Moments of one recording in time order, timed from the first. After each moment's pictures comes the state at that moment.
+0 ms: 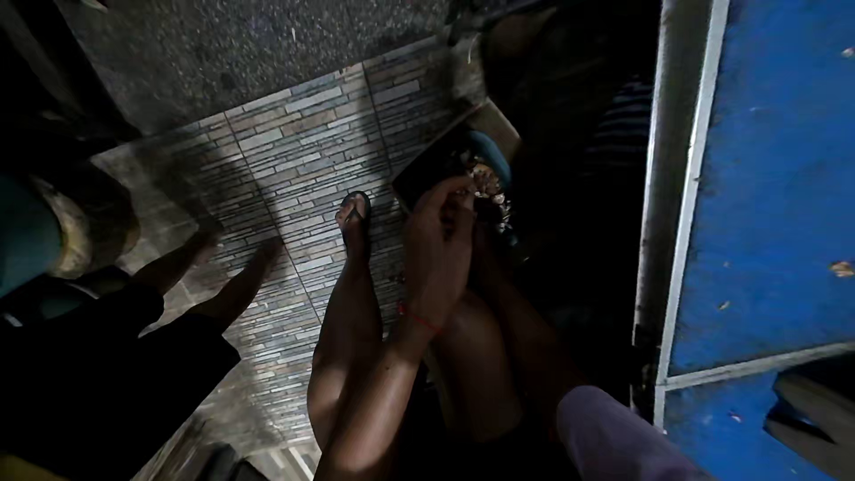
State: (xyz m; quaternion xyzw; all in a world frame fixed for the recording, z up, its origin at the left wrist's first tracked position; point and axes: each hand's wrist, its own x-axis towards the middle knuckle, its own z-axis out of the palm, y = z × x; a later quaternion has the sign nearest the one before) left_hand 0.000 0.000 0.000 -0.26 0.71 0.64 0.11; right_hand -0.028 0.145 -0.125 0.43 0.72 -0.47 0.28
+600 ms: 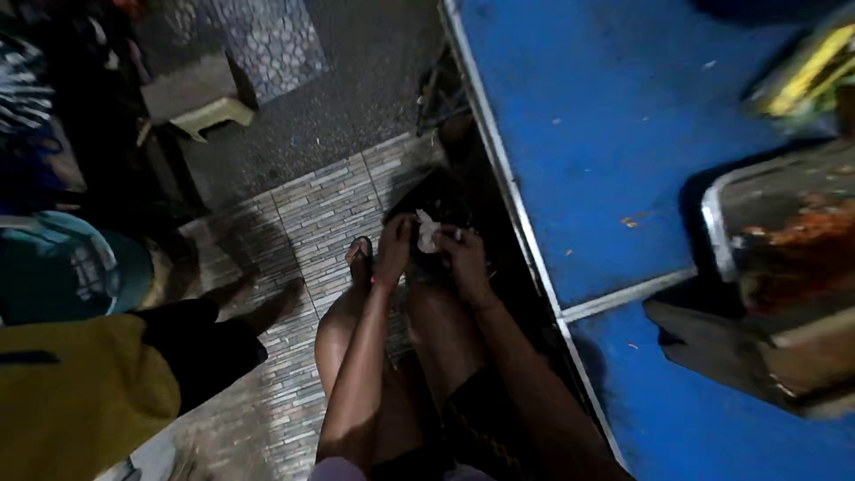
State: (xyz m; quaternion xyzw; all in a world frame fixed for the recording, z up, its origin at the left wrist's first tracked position) left_hand 0.039 0.015 0.014 -0.21 0.78 0.58 0.13; right_hand 0.019 0.161 0.022 0.16 0.70 -0.65 0.22
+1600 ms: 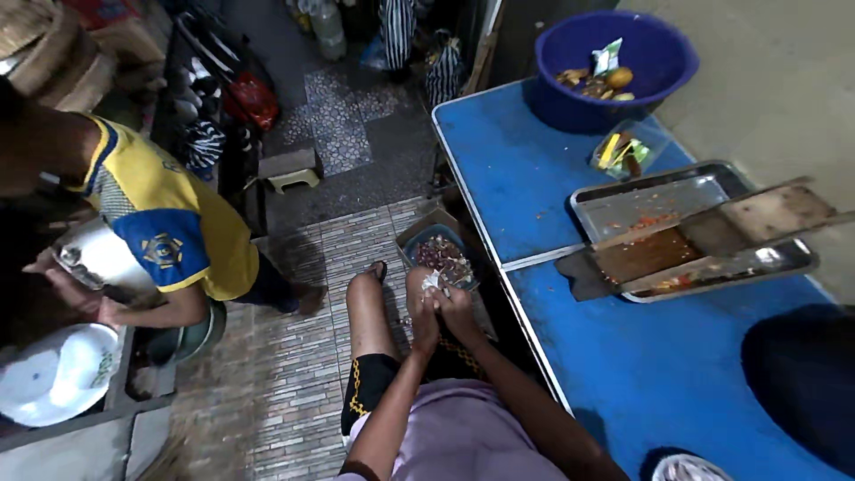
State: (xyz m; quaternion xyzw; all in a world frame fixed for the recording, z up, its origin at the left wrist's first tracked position) left_hand 0.288 0.170 0.110 -0.29 0.66 0.69 -0.04; right_hand 0.235 0.243 0.098 -0.10 0.83 -0.54 0.09
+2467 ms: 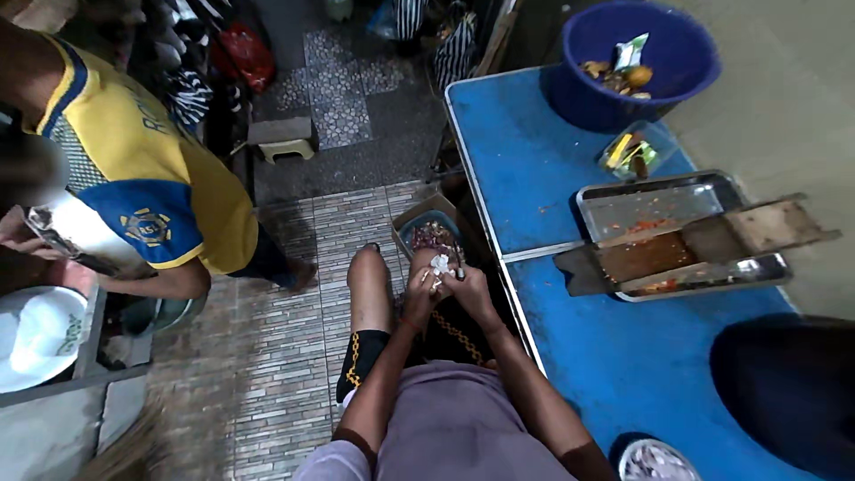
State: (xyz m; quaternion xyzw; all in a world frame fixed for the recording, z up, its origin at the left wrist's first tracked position) left_hand 0.273 0.144 0.095 -0.25 0.60 0.76 0.01; right_hand 0.211 0.261 0.120 -0.07 0.85 -0.48 0.21
